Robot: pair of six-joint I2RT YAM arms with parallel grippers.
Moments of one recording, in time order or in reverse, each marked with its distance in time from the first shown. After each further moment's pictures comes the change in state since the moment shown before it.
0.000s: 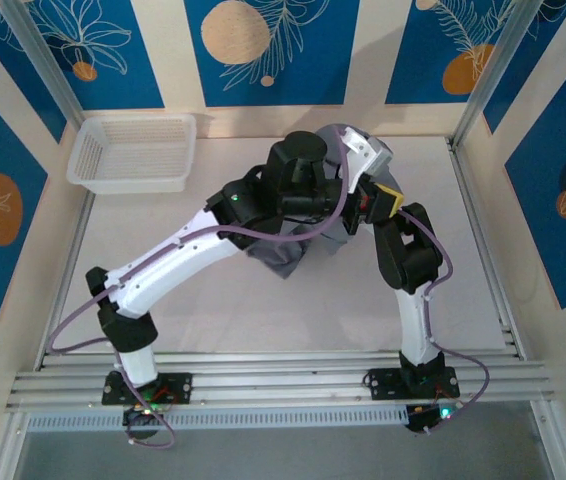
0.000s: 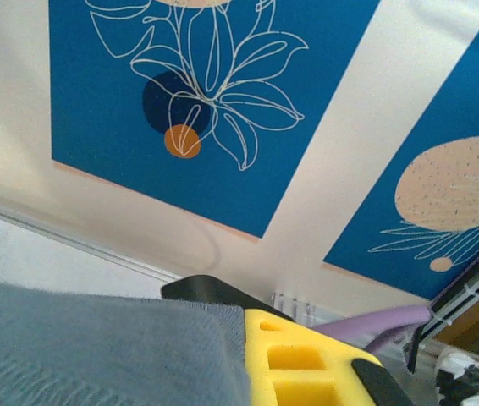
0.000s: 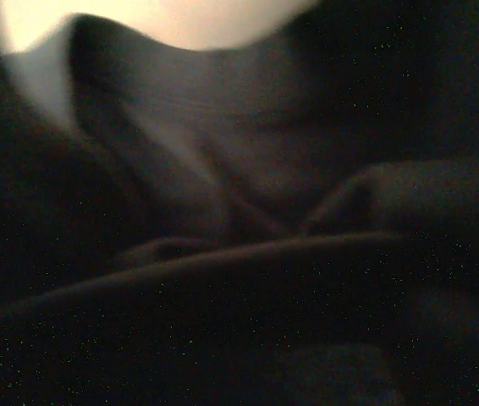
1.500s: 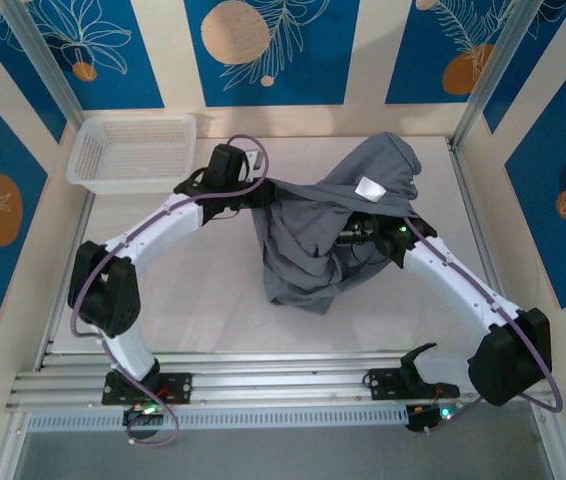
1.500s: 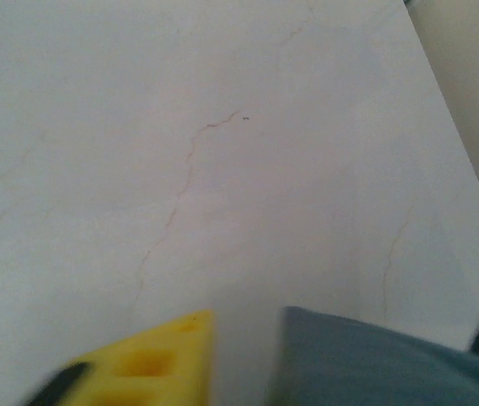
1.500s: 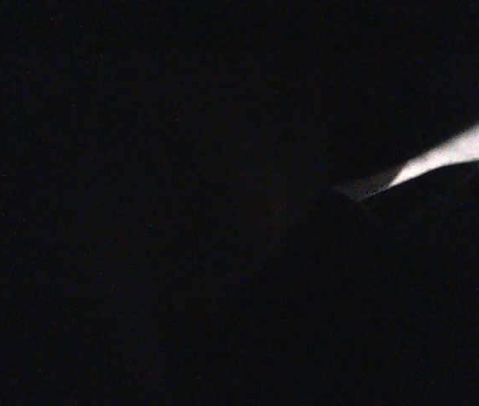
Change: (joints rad) left arm 0.602 -0.057 -0.763 0.179 -0.106 -0.233; right arm -0.044 -0.871 -0.607 0.266 -0.768 0.004
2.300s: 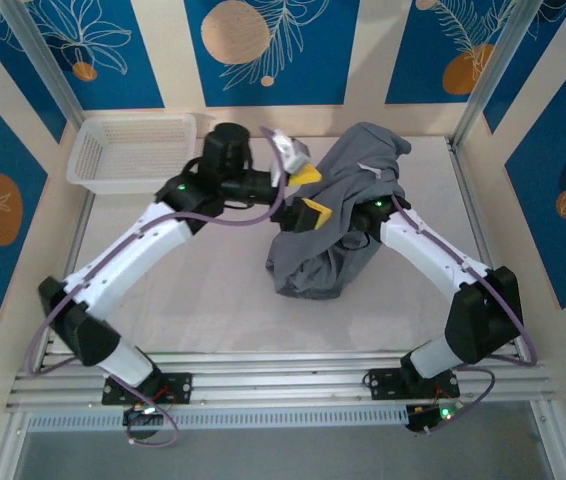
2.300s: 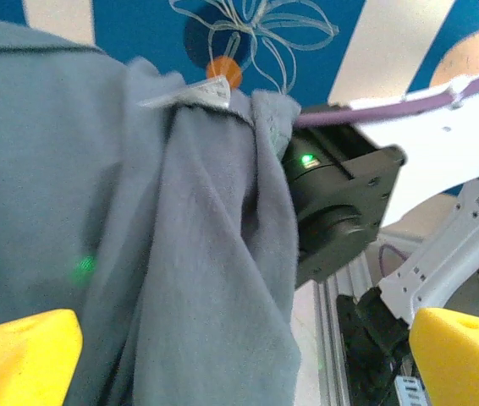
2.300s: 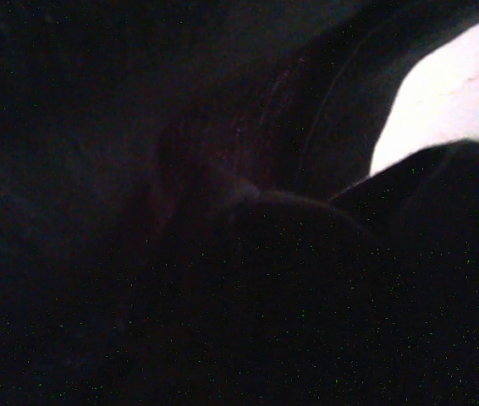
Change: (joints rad) left arm -0.240 -0.140 0.293 -0.081 0.520 0.521; right arm 0.044 0.246 0.190 -0.188 0.277 -0.043
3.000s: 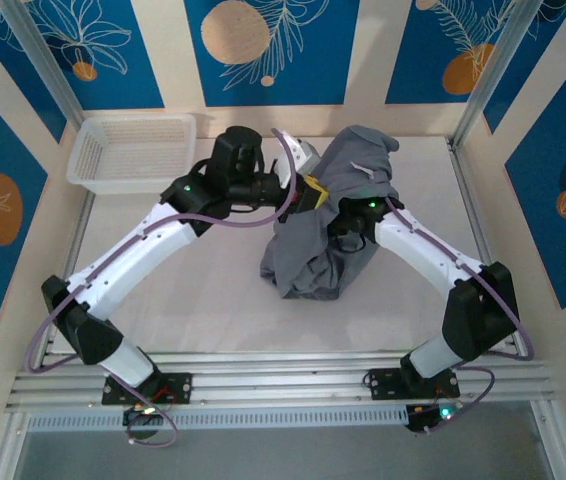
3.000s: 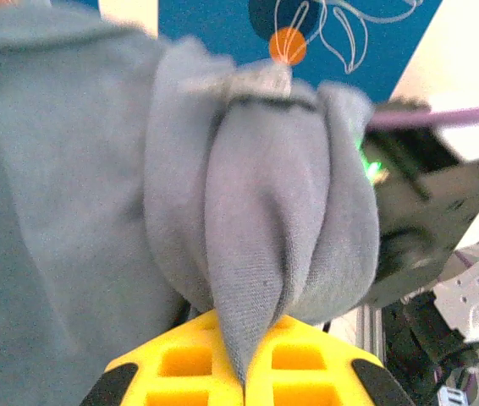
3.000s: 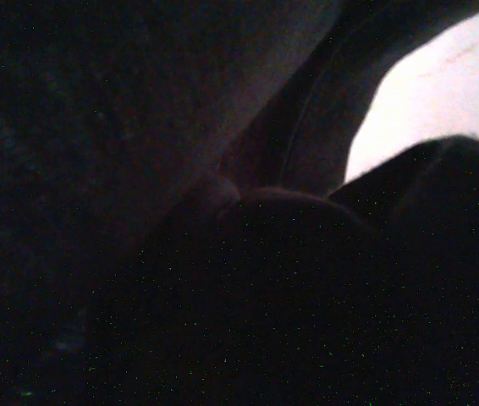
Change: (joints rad) left arm -0.030 -0.025 0.042 -0.080 -0.234 -0.029; right arm 0.023 0.029 -0.018 -0.027 0.080 -0.040
